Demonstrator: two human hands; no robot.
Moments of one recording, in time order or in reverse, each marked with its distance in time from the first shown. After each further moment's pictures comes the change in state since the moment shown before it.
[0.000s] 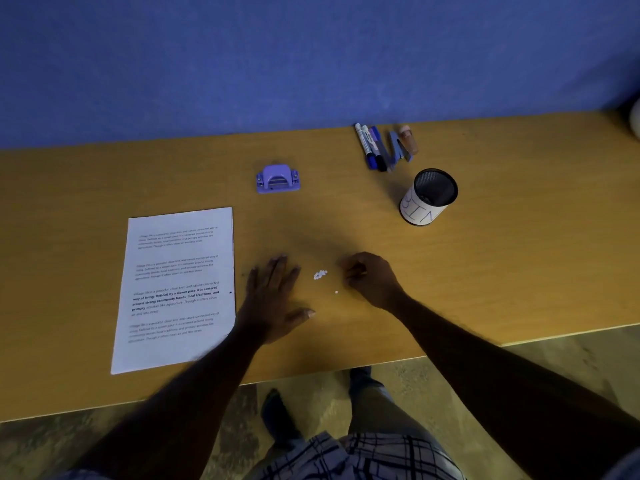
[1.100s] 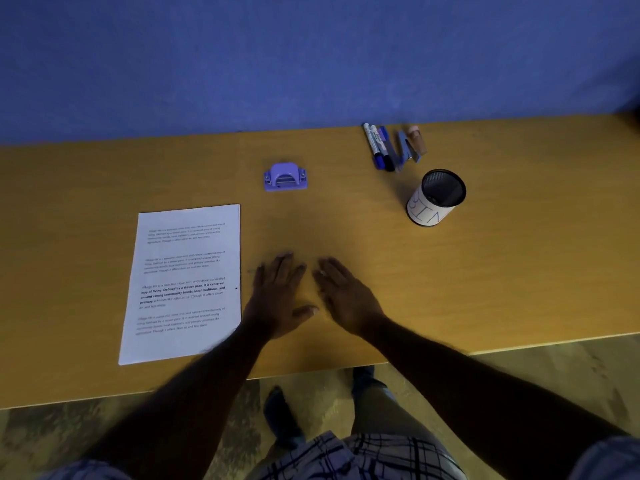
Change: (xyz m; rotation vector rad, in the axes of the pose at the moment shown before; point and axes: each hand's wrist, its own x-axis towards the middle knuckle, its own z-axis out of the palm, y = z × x) left_hand 0.006 0.003 0.003 0.016 -0.018 -0.035; right_hand -0.023 -0.009 0.050 -0.645 -0.113 -0.474
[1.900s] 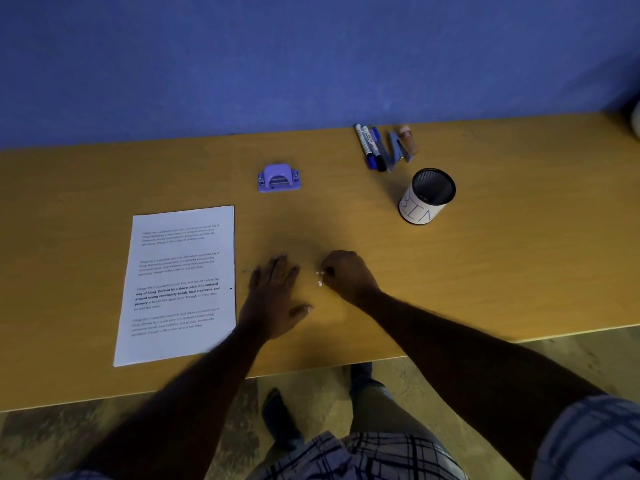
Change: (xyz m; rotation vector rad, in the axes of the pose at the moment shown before) left_hand -0.007 0.008 -0.007 -0.003 0.005 -0.013; right_hand 0.030 0.017 -0.023 0.198 0.083 0.141
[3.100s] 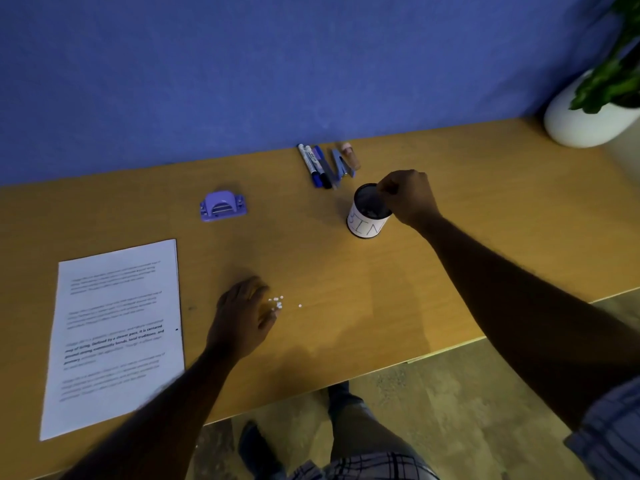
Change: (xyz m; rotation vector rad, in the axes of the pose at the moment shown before) left_hand 0.033 0.023 -0.006 -0.184 0.168 0.071; right_hand 0.025 0.123 -0.204 -0.029 0.427 0.295
